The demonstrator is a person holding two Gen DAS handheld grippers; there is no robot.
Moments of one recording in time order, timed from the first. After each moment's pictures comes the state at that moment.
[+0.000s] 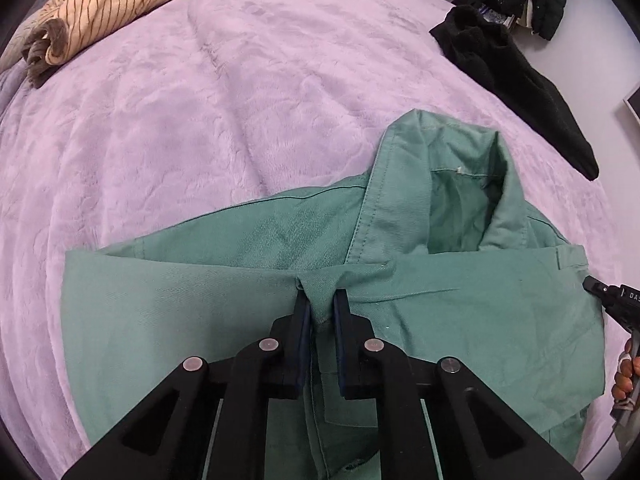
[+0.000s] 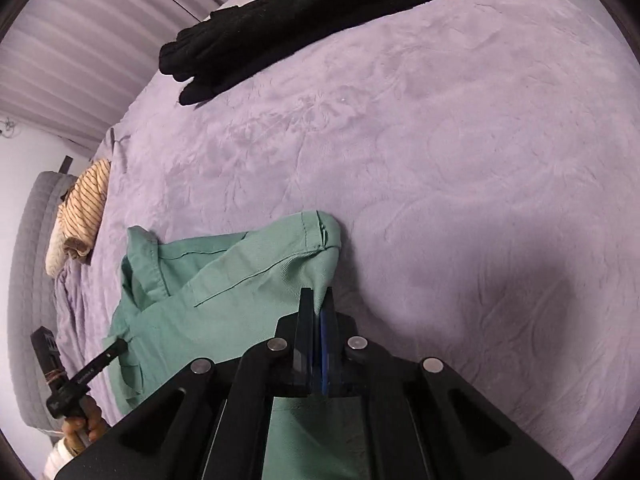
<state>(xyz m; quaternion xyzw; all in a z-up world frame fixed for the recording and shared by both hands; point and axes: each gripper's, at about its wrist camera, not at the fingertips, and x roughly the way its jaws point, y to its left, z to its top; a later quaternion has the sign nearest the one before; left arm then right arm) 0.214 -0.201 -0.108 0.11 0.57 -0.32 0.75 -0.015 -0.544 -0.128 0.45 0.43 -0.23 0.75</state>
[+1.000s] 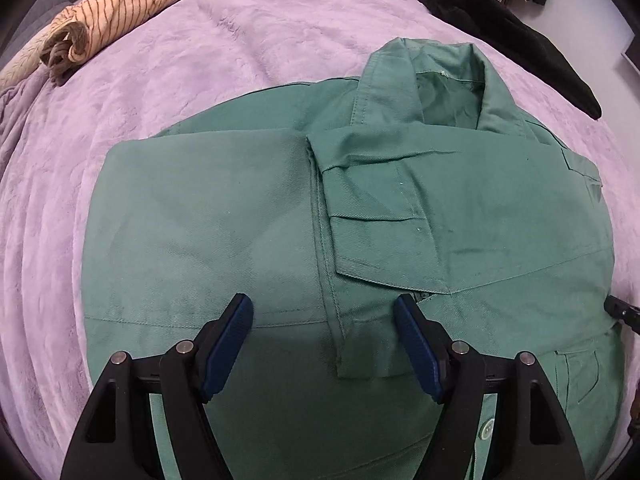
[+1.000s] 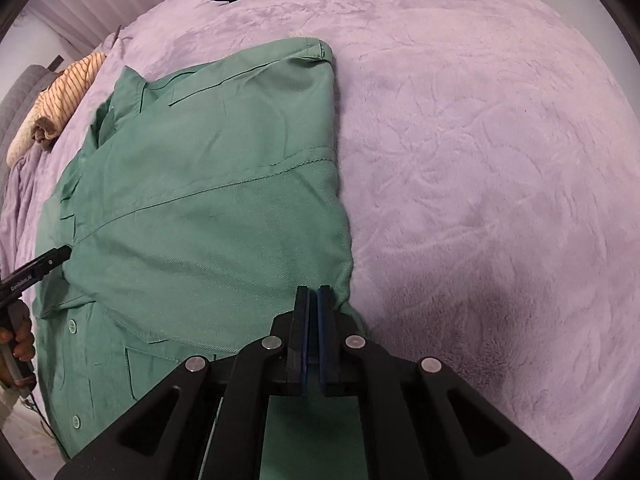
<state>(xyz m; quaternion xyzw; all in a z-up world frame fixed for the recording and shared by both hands) 0.147 -0.153 -0.115 0.16 0.55 -0.30 0.76 -0.075 -0.439 -0.140 0.31 0.53 -0.22 0.76</state>
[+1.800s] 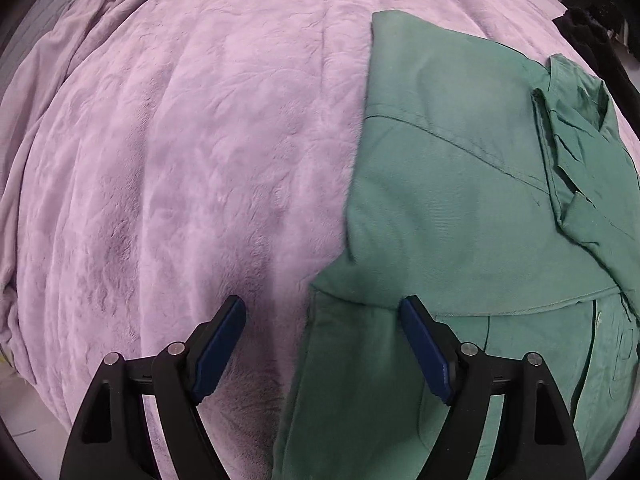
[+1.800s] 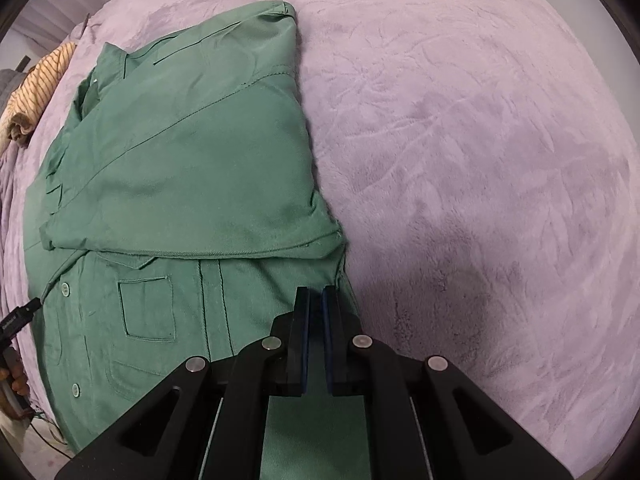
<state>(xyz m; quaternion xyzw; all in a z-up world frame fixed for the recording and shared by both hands) 0.161 0.012 -0.126 0.12 0.63 -0.14 0.76 -0.105 -0.413 -0.128 0.34 0.58 -0.26 0.70</state>
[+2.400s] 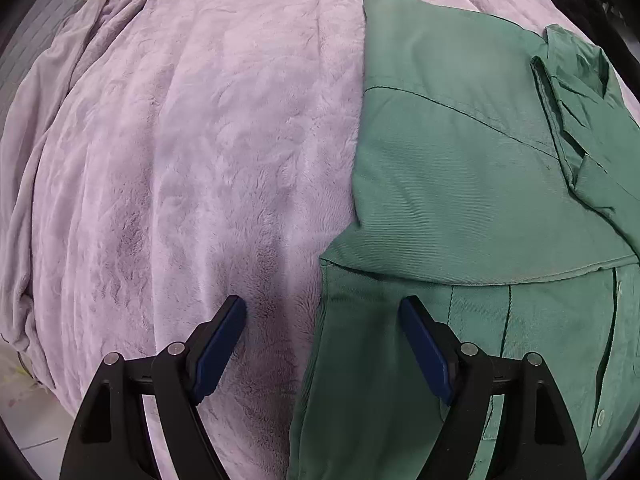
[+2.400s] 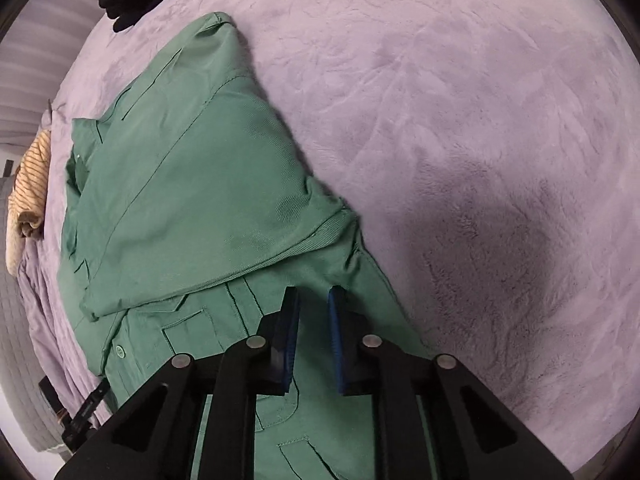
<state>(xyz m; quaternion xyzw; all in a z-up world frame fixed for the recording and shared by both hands) 0.136 0.003 -0.134 0.17 0.62 -0.13 0.75 -0.127 -0.421 -0.140 0.49 0.51 -0.29 0.64</state>
